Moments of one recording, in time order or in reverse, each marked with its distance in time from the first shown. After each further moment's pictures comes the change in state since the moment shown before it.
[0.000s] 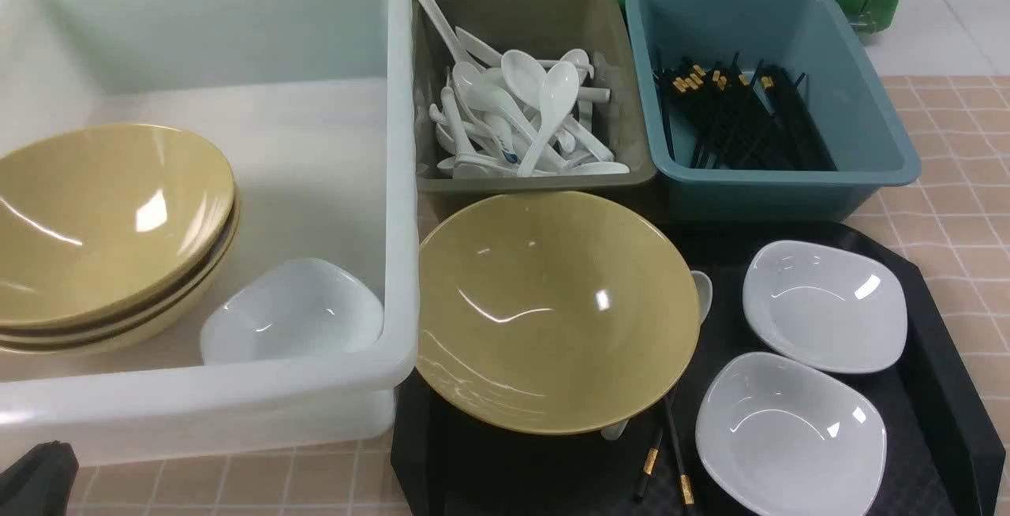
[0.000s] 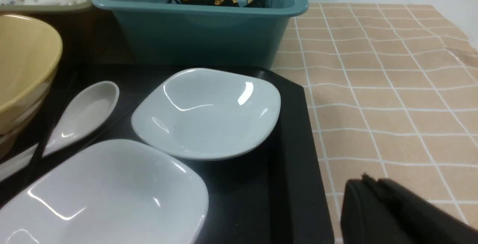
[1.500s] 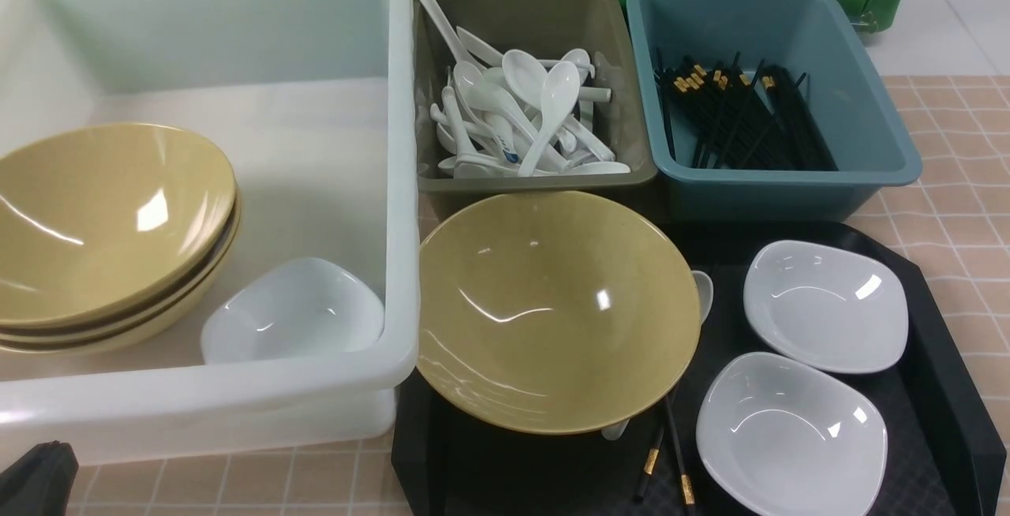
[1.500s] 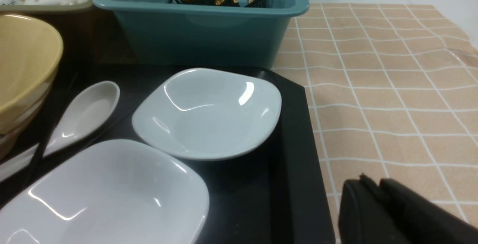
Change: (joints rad) right arm 0.000 0.000 0.000 0.000 -0.004 0.000; left arm 0.000 0.000 0.000 0.003 -0.006 -0.001
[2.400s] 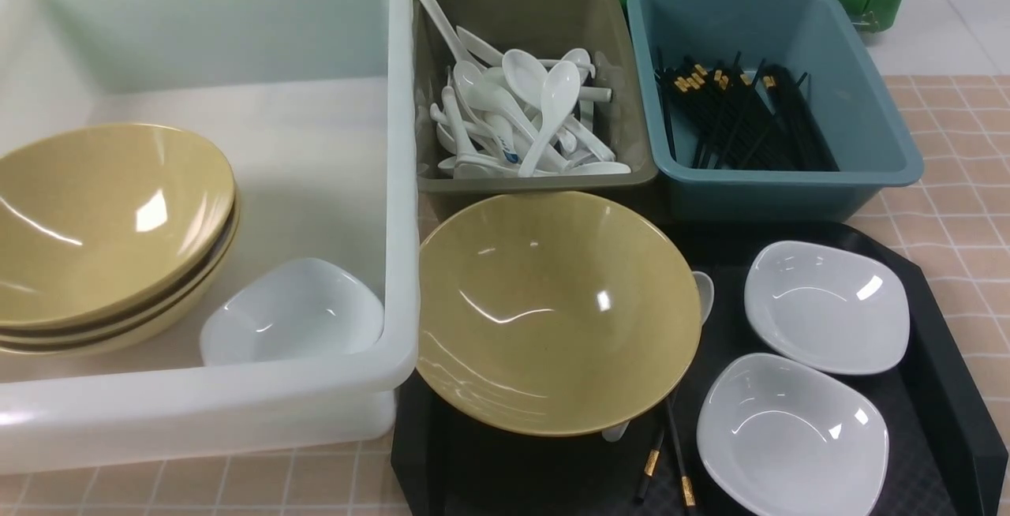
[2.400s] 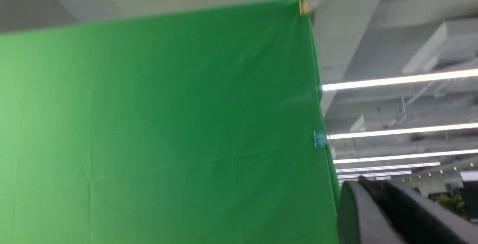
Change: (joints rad) right arm 0.000 -0.001 -0.002 0.000 -0.954 0.083; left arm 0.000 0.000 -0.044 0.081 -1.091 -0.250
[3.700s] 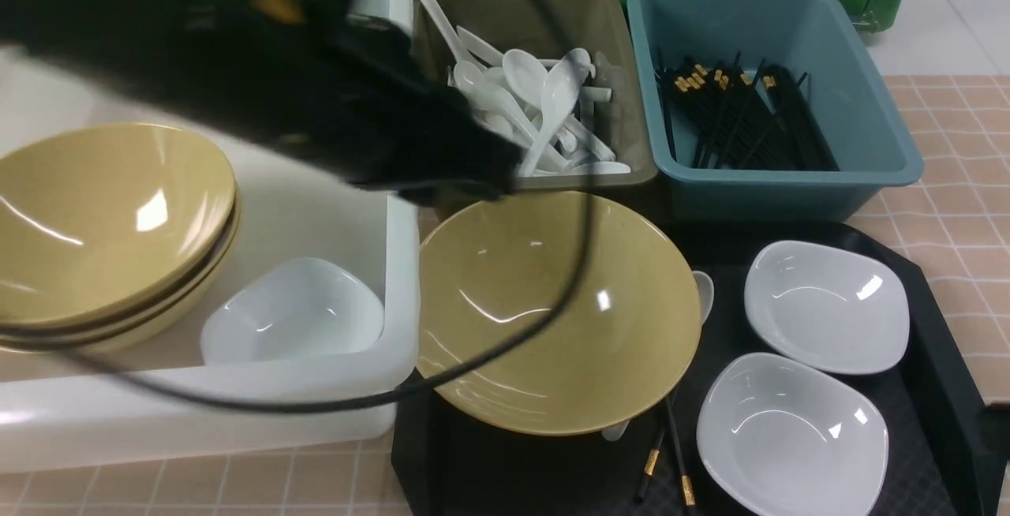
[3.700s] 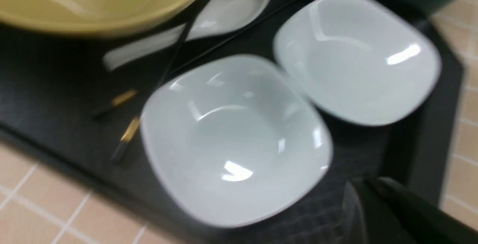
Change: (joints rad) right arm 0.243 0.582 -0.405 0.187 1.234 -0.448; left arm -0.631 1.461 -1.330 -0.368 1.691 0.342
